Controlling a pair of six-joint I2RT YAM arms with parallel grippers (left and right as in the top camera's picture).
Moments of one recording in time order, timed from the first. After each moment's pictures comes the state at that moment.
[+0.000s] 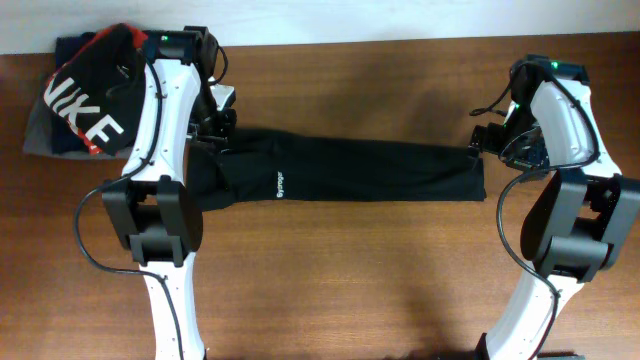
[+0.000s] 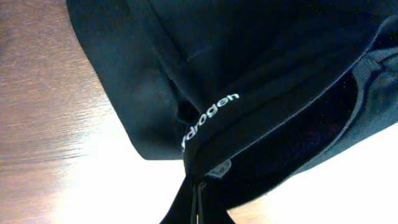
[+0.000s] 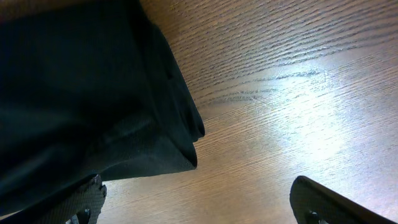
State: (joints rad) left arm -0.09 2.37 2.38 -1.68 -0.01 0.11; right arm -0.20 2.14 1.84 -1.40 0.04 0.24
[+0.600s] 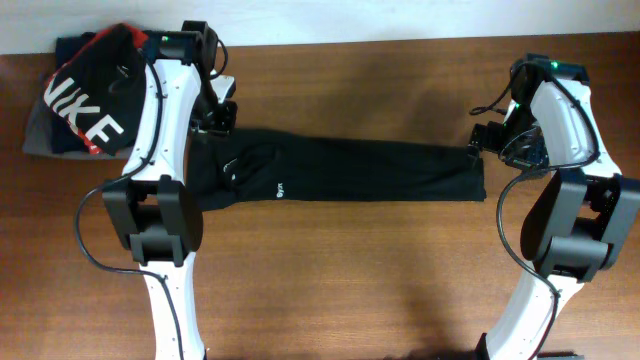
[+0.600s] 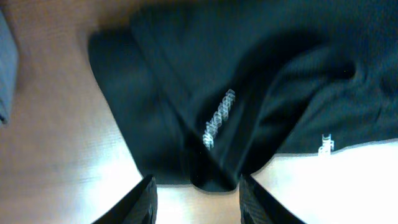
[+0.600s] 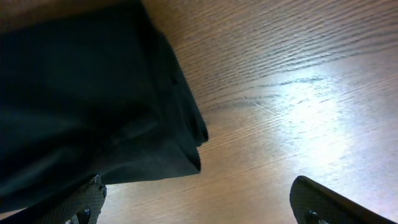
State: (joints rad) left arm -0.09 2.37 2.37 -1.56 -0.01 0.11; right arm -0.20 2.14 1.84 -1.38 0.03 0.24
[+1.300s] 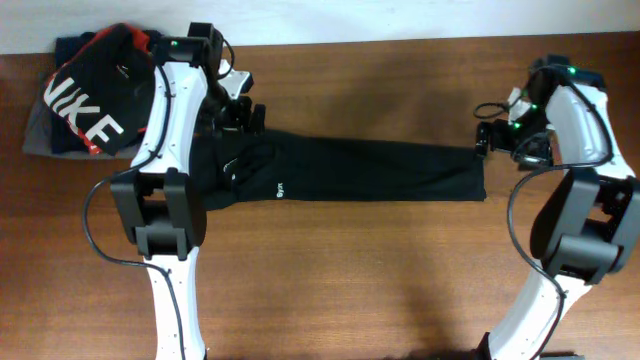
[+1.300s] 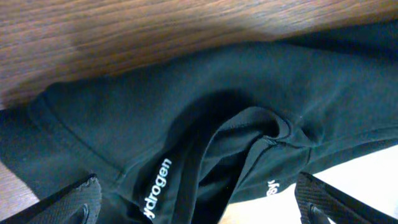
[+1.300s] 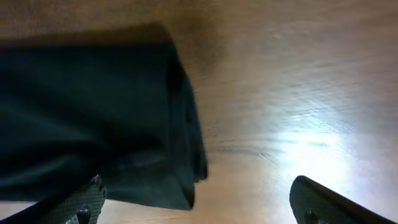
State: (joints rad) left arm -0.09 2.43 2.37 -1.45 0.22 0.14; right arm -0.27 2.14 1.81 -1.26 -0.12 -0.04
